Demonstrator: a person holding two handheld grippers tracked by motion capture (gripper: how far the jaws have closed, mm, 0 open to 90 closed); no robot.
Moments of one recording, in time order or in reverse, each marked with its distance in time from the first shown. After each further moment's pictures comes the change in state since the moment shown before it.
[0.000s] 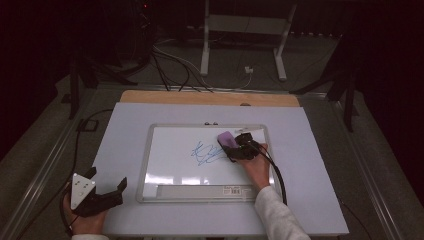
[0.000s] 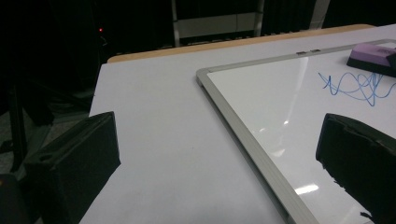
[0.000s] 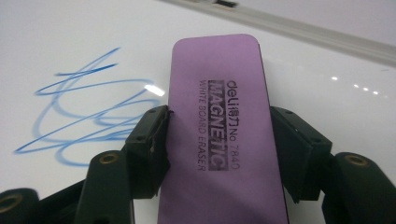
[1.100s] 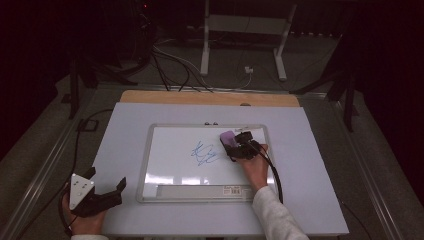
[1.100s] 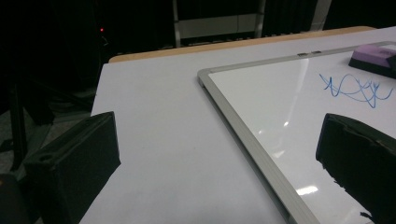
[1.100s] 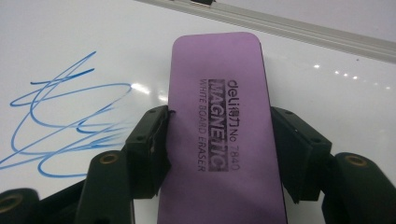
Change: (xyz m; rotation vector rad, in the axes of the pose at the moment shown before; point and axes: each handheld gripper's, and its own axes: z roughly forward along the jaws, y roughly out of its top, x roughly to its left) left arm 0.001 -0.001 0.000 0.002 0.000 -0.006; right arm -0.003 0.004 0.000 0.022 -0.077 0.059
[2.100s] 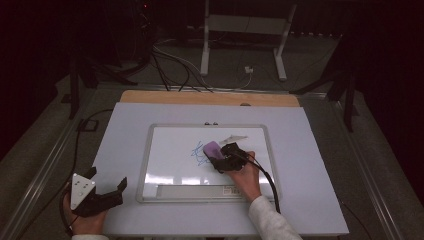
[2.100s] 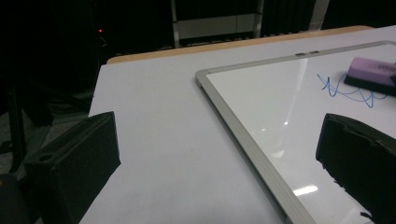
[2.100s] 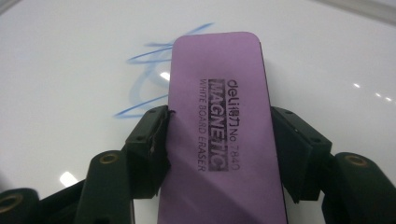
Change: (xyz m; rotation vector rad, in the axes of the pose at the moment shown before) left arm -0.001 0.001 -0.001 -0.005 -0.002 0.002; right arm 0.055 -0.016 -0.010 0.018 0.156 -0.161
